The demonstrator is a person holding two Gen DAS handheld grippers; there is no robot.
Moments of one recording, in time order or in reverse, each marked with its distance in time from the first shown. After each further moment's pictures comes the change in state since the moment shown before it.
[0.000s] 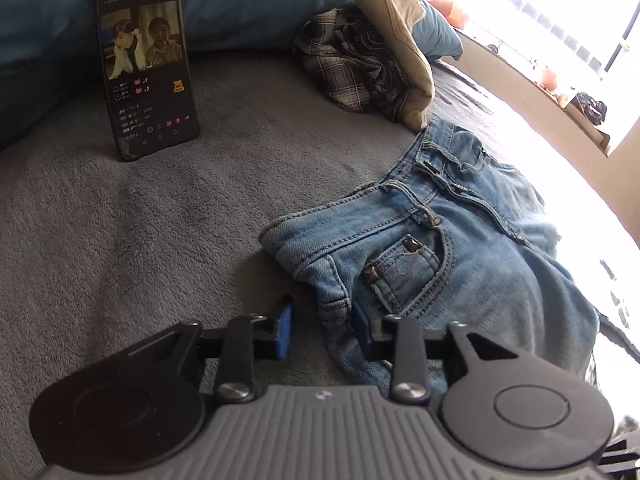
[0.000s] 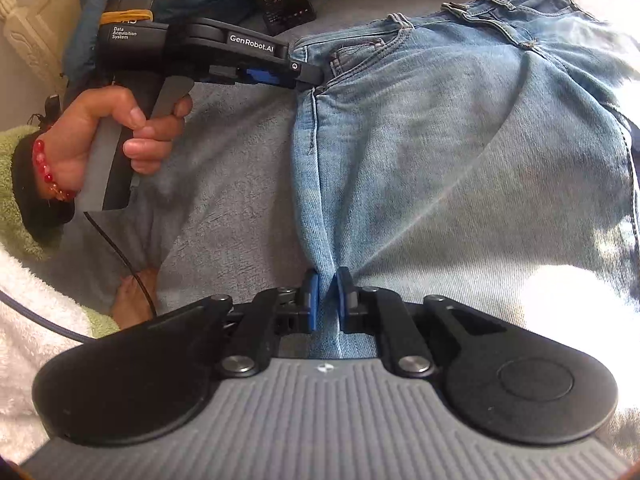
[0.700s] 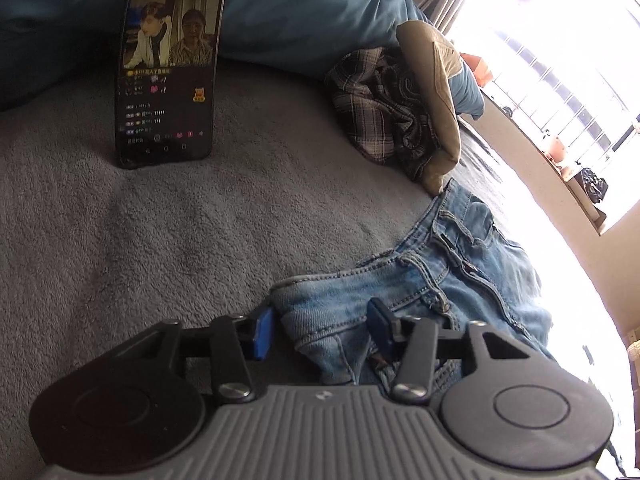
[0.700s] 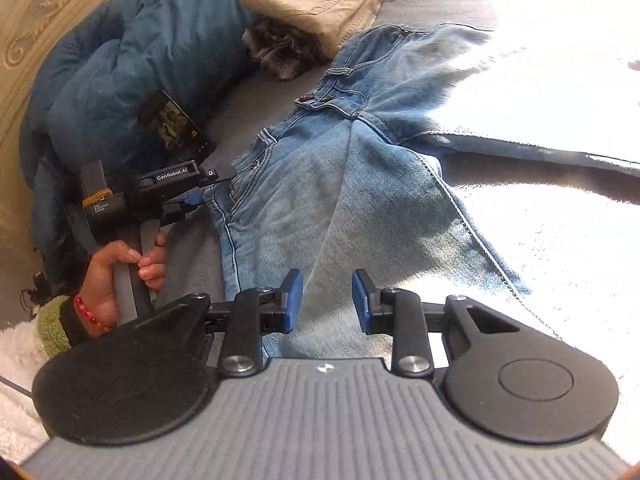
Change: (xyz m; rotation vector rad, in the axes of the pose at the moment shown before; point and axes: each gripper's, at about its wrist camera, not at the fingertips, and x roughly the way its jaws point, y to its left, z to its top) left arm 0.018 0.011 0.025 -0.097 -0.149 -0.009; right arm -0.088 -0.060 -0.007 0.421 -0.239 -0.074
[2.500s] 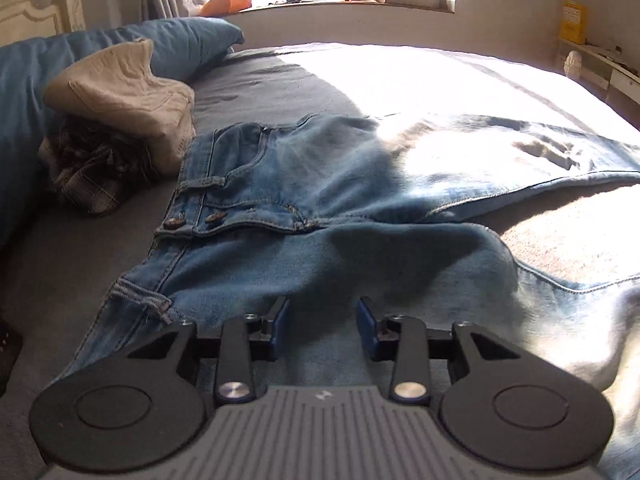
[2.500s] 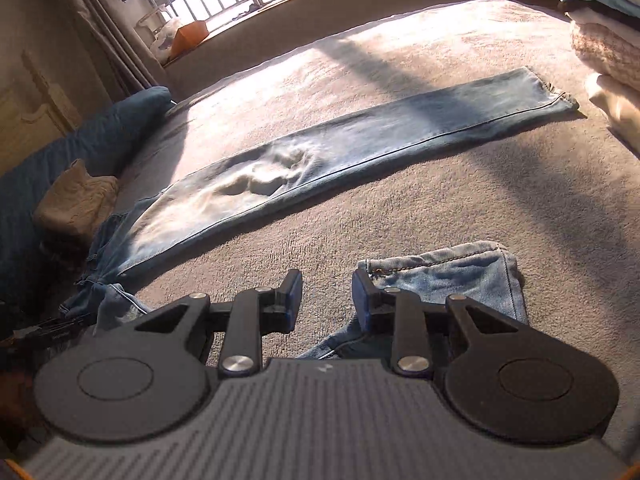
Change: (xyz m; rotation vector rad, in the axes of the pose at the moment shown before) left arm 0.011 -0.170 -0.050 0.861 0.116 -0.162; right arm -0.222 -0.136 -0.143 0.439 -0.524 -0.561
